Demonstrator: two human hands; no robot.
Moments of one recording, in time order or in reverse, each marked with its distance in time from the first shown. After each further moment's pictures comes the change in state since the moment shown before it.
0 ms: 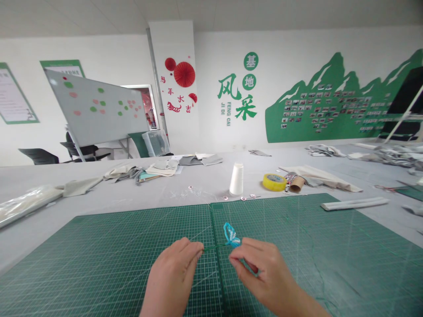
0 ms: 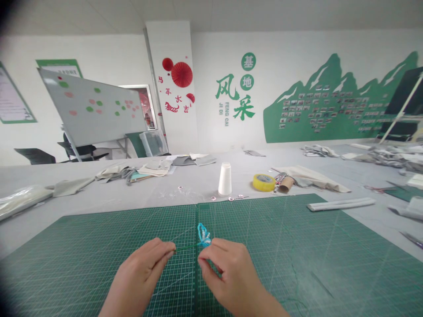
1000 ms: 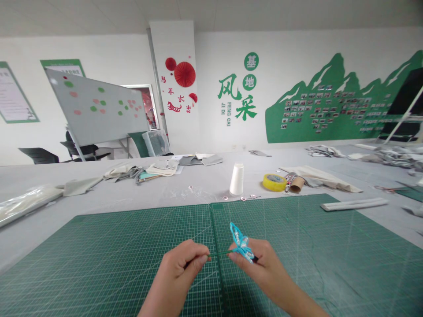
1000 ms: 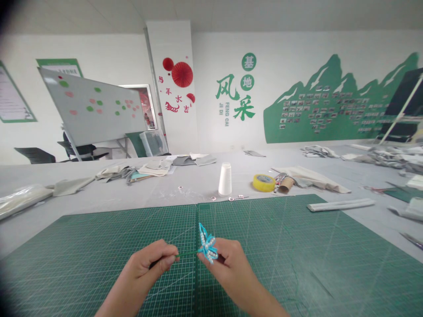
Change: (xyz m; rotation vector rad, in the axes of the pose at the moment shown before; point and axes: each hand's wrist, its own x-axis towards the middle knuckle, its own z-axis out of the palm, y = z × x) left_hand 0.007 0.007 -0.009 -0.495 -0.075 -0.037; right_hand 0.000 0.012 0.012 0.342 -0.022 0.277
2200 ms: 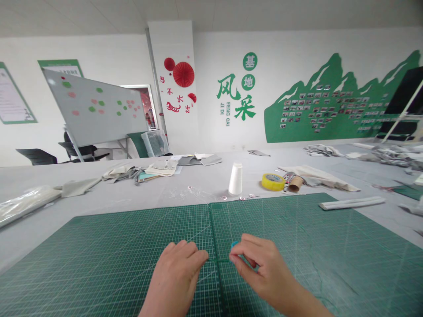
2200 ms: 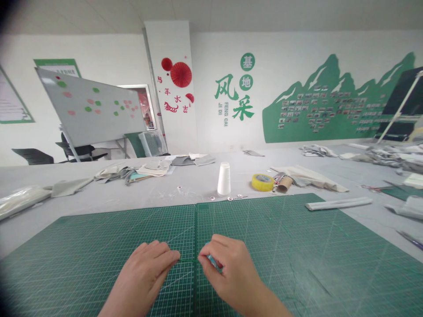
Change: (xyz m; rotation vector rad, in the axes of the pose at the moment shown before) left_hand -0.005 -0.002 0.006 0.706 -0.028 0.205; right_hand -0.004 -0.013 -0.012 -0.341 0.001 -0.226
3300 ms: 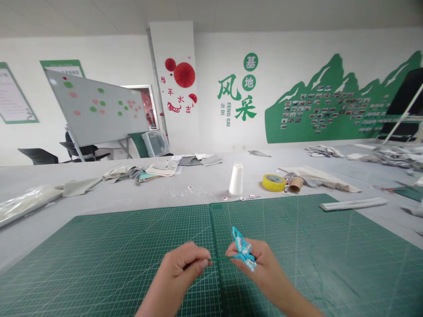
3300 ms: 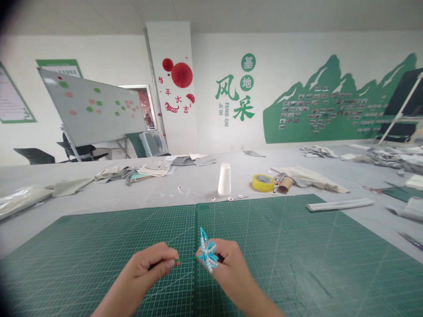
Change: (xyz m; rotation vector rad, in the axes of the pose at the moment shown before) left_hand 0.005 -0.005 -0.004 -0.839 -0.069 -0.242; right_hand 0.001 0.009 0.021 0.537 0.013 0.293
